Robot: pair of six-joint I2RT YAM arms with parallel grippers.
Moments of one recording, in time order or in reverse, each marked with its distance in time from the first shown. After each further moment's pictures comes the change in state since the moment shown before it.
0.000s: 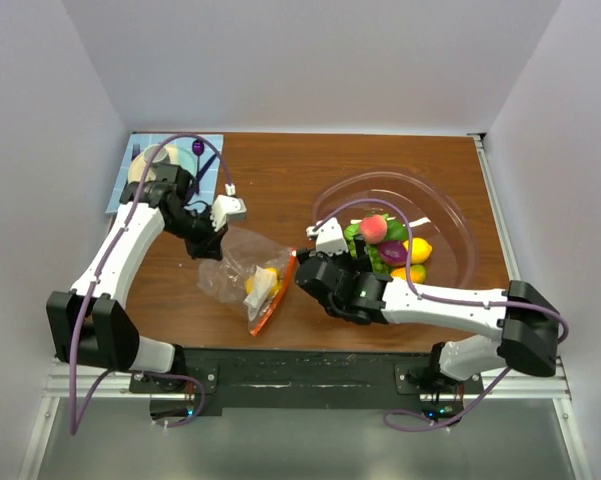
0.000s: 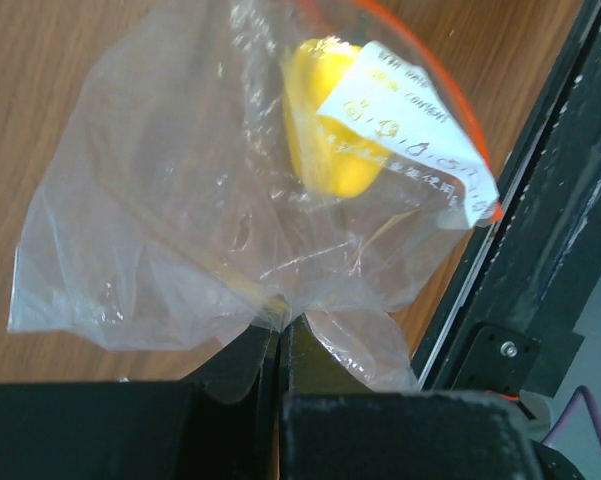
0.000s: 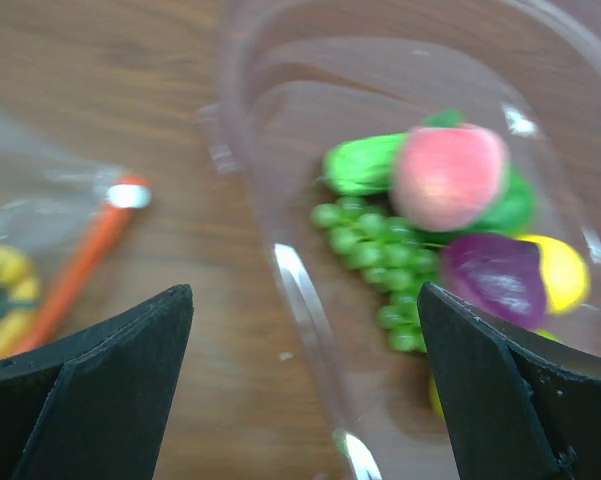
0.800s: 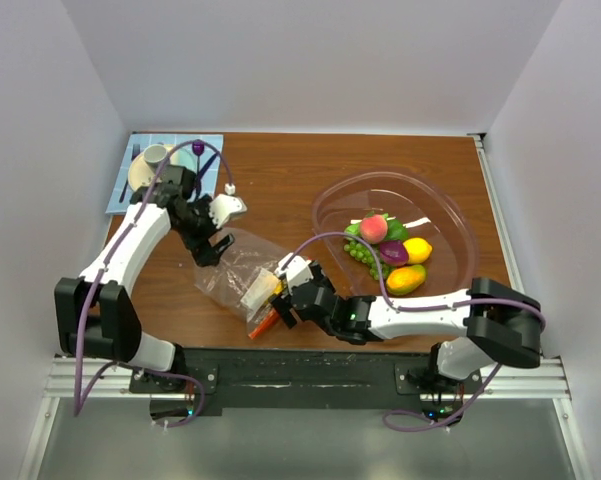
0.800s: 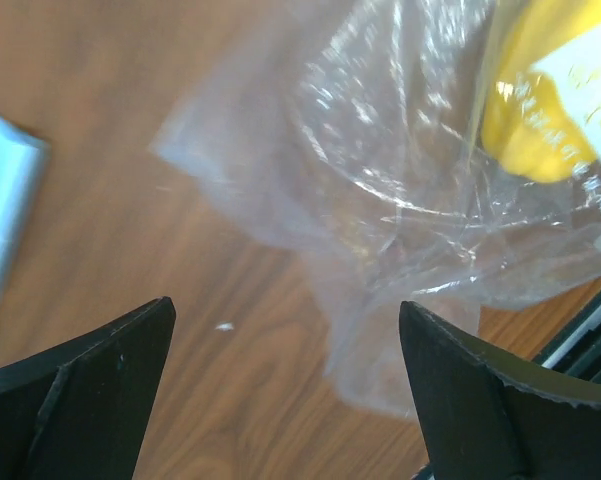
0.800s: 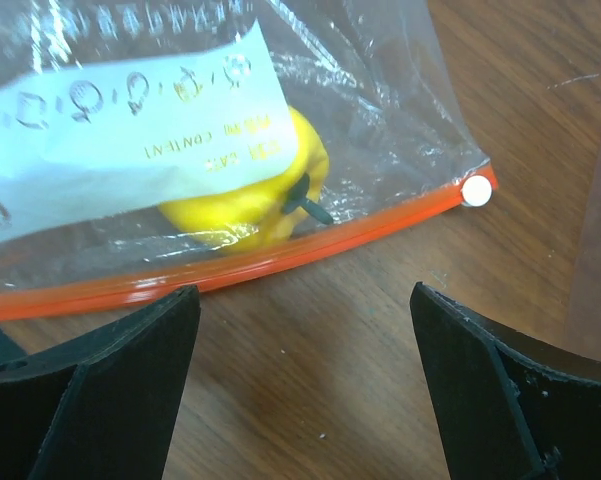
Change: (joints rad) left arm 0.000 0.048 -0.084 0.227 -0.274 -0.076; right arm 0.088 0.097 -0.200 0.463 -0.523 -0.195
